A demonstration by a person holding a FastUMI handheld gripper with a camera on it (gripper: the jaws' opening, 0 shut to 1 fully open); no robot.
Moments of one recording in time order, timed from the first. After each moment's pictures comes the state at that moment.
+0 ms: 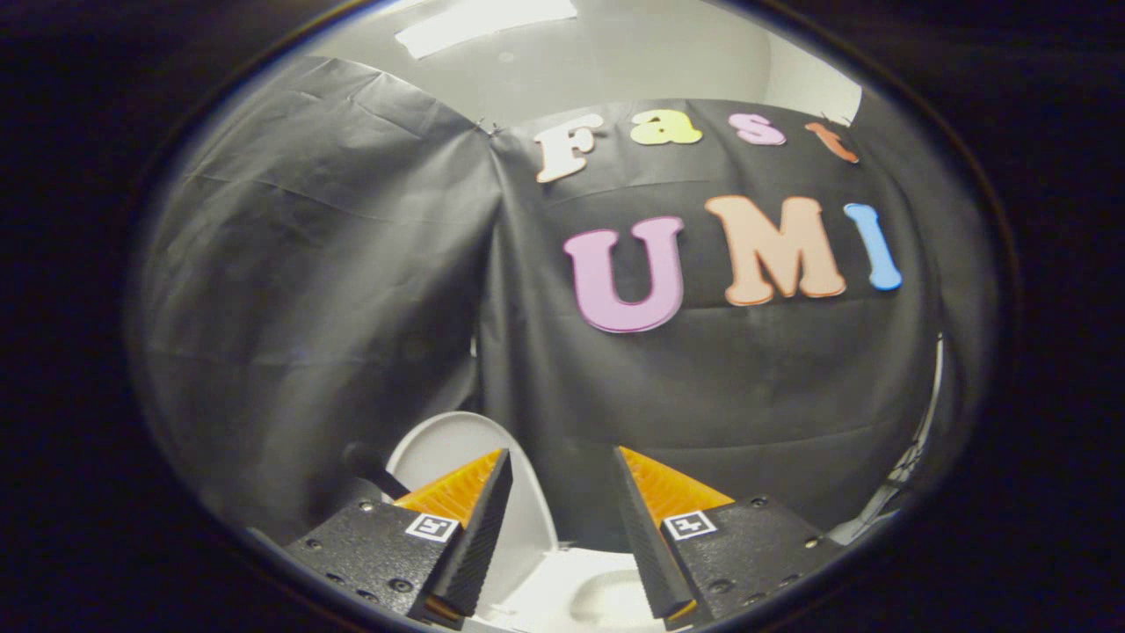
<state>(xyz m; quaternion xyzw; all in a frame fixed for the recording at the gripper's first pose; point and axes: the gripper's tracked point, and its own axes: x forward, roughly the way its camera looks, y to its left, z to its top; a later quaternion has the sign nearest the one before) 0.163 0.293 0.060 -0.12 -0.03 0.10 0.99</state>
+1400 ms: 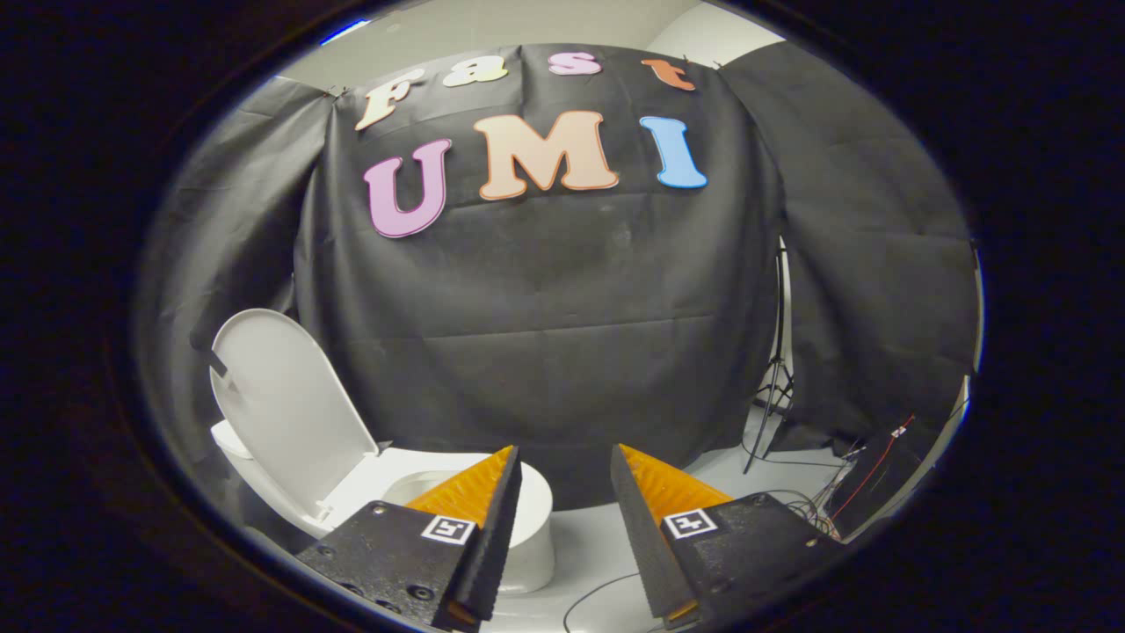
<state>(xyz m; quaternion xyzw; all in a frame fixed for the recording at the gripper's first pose) 0.102 -0.020 -0.021 -0.05 0.08 -0.08 0.99</state>
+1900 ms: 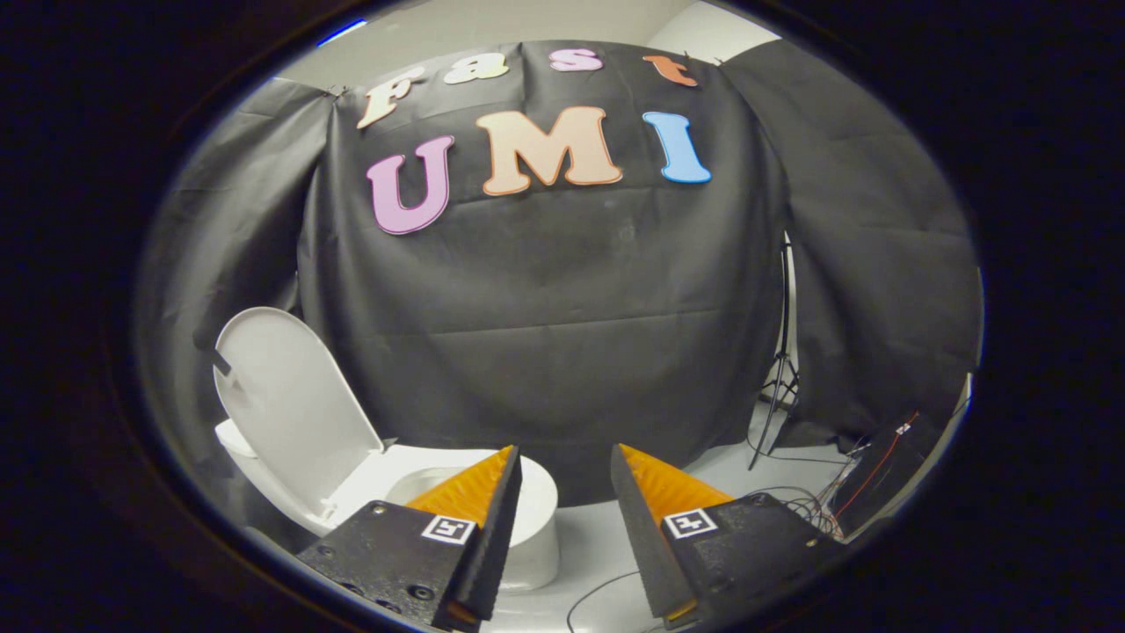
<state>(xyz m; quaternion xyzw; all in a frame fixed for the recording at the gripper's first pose) 0.097 -0.021 -0.024 -0.04 0.08 -0.08 0.99</state>
